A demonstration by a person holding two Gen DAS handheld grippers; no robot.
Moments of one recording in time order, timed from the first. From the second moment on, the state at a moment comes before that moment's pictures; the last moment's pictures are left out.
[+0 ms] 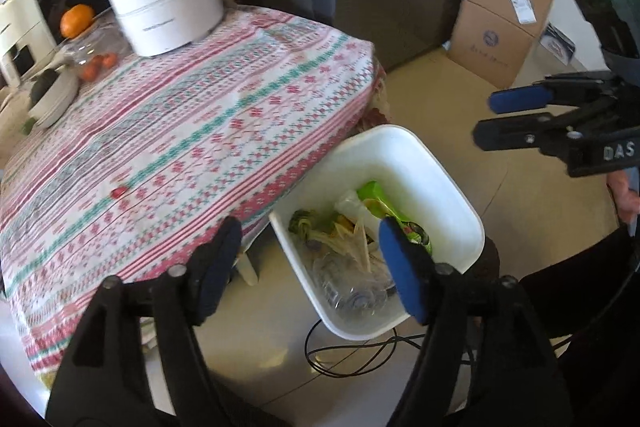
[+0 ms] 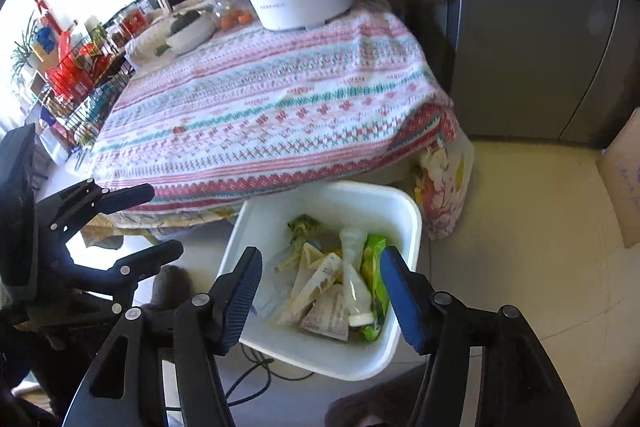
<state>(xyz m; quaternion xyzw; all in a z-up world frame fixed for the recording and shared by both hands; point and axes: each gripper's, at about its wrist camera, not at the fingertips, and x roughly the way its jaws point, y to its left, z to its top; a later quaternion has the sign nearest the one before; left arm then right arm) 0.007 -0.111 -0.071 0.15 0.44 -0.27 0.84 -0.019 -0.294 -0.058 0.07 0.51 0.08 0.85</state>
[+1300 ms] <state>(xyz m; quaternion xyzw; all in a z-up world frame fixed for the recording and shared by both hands) -0.040 -0.017 0.025 0.05 0.32 -0.05 0.94 -0.061 -0.201 0.050 -0.02 0.34 -0.03 0.94</state>
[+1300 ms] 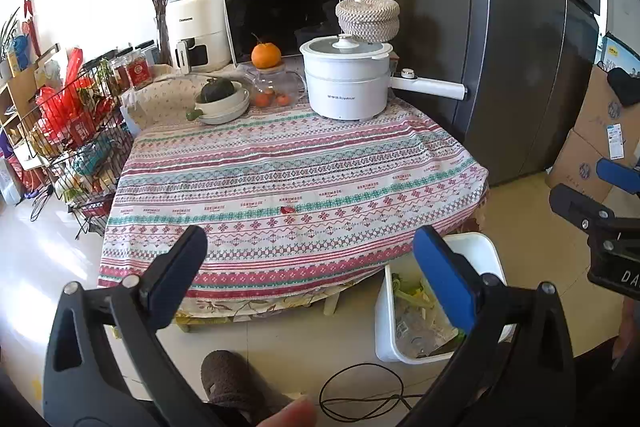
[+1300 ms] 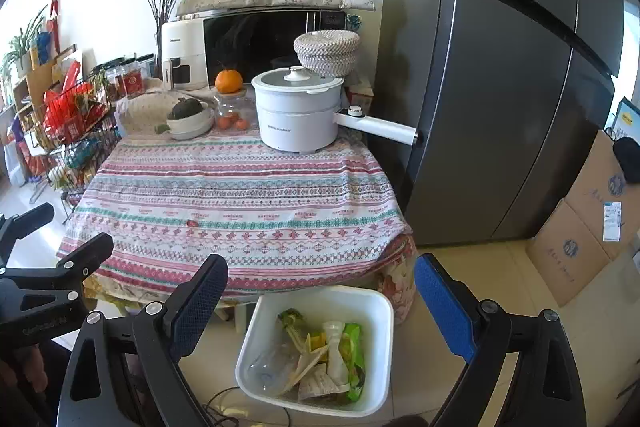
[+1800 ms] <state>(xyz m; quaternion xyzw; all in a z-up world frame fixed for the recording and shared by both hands) -0.049 -0.020 0.037 0.05 0.29 -0.05 0.95 -0.073 -0.207 0.068 -0.01 0.30 -0.05 0.95</state>
